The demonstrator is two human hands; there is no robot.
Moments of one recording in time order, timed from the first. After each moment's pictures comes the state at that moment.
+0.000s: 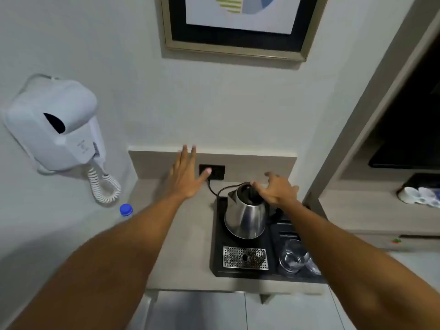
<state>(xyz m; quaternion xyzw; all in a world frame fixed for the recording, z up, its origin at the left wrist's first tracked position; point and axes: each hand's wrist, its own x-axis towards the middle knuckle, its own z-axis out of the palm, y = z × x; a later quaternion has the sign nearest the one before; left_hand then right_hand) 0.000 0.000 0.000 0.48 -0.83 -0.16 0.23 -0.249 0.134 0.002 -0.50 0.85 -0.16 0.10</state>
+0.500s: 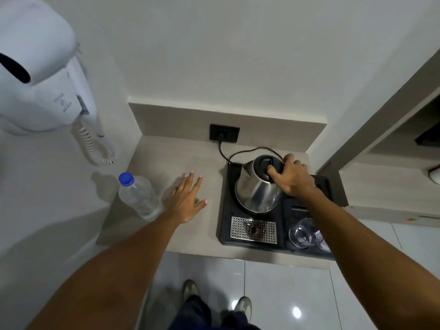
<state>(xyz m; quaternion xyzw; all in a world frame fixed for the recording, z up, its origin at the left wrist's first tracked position) 0.060 0.043 -0.154 0.48 -0.86 -0.15 -0.02 -0.256 0.117 -0.050 -0.48 0.85 -0.09 0.18</state>
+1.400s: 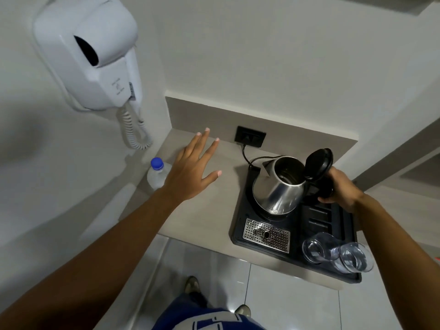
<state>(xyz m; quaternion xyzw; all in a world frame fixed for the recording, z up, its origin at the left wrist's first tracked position) 0.088 0.045 -0.039 0.42 -0.88 -0.01 0.22 -0.300 0.137 -0.021 -0.39 0.71 -0.34 0.48</state>
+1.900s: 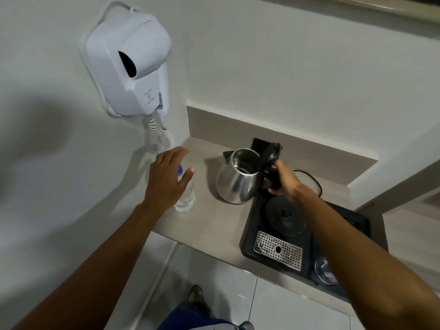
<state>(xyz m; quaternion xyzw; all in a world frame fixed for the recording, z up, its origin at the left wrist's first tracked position) 0.168 0.057 -0.027 0.56 -0.76 -0.06 0.32 -0.162 0.048 -0.035 -0.37 0.64 -0.37 0.56</state>
